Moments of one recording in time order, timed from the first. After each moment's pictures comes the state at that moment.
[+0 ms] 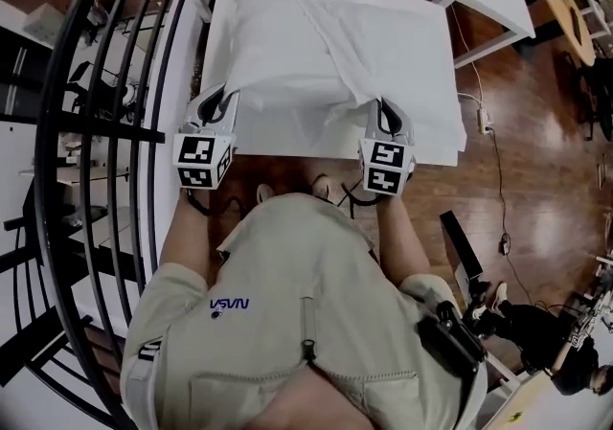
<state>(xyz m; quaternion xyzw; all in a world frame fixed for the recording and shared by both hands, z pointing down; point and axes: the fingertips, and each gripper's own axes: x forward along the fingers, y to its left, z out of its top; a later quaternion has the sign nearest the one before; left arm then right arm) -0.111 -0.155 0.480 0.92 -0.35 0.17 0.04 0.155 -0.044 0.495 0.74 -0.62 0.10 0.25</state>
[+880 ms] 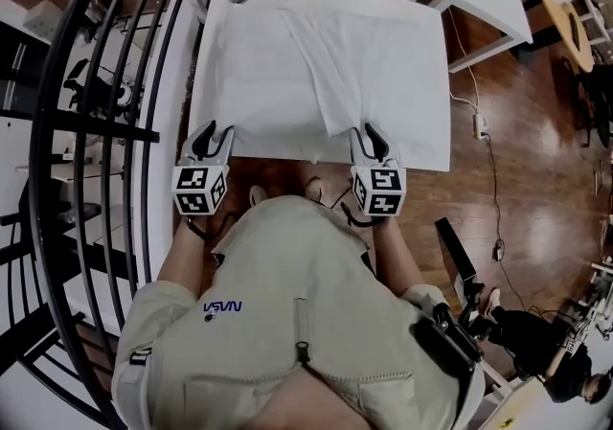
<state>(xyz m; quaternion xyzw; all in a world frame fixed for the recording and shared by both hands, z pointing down) -0.140 -0.102 0.554 0.89 -0.39 0.20 0.15 0.138 -0.004 0.539 0.68 -0.69 0.18 0.19</state>
